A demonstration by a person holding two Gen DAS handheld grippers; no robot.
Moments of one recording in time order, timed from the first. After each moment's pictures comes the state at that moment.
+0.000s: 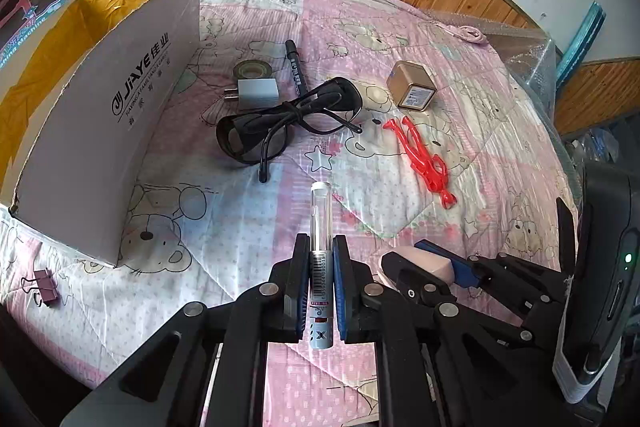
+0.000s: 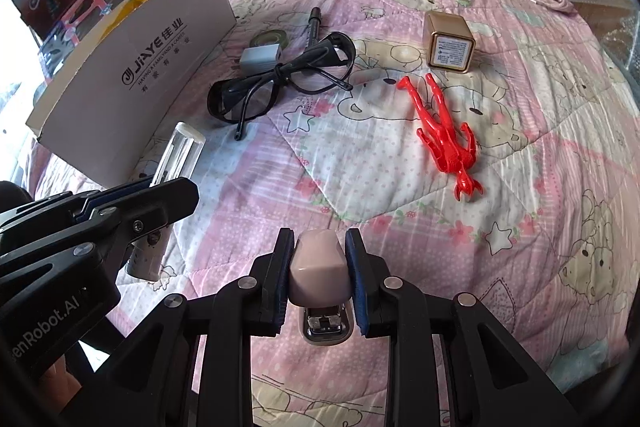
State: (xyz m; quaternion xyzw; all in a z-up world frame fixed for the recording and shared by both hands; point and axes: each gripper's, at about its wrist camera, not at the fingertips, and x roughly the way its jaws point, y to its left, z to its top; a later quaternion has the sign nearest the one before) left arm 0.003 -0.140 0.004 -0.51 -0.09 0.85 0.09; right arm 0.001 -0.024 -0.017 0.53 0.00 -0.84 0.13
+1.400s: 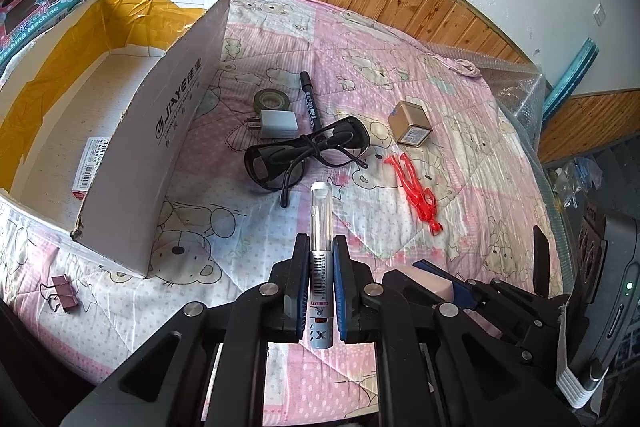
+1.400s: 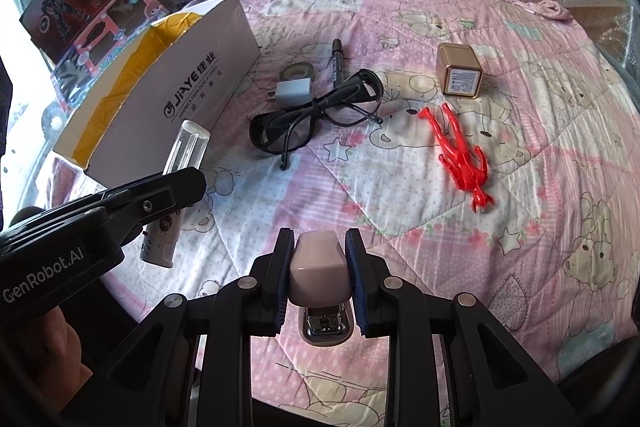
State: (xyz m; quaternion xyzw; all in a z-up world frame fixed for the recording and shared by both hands) left arm 0.005 -0.183 0.036 -0.49 -0.14 0.86 0.10; right arm 0.010 -0.044 0.021 0.50 -0.03 -0.85 0.14
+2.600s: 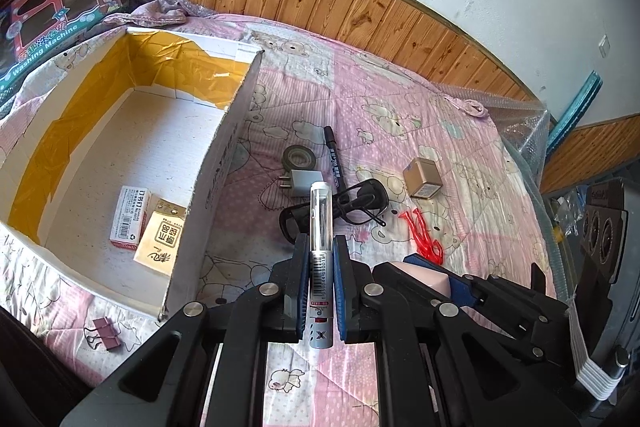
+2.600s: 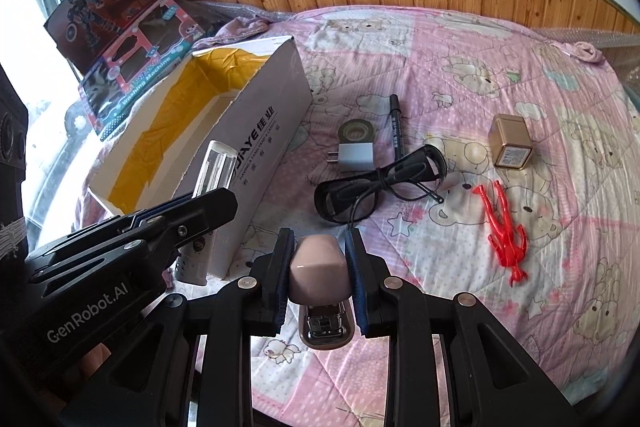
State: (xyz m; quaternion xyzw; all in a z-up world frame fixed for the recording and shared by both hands) left arm -0.017 -0.227 0.075 -0.45 -0.16 0.88 0.08; right arm -0.030 -0.096 0.071 0.47 -0.03 -0.86 0.19
